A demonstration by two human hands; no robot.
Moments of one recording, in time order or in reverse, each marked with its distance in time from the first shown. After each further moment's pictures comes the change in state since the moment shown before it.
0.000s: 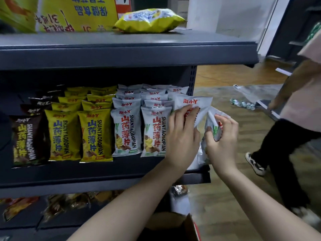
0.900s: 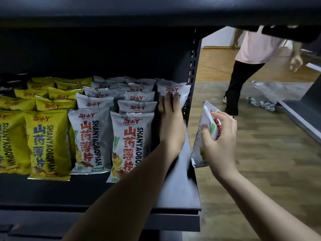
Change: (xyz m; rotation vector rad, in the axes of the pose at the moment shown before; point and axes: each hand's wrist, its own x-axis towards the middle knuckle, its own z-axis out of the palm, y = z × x) left_hand 0.055 -0.082 0.154 0.436 -0.064 -0.253; right_hand 0.069 0.086 0.048 0.148 -0.146 0.040
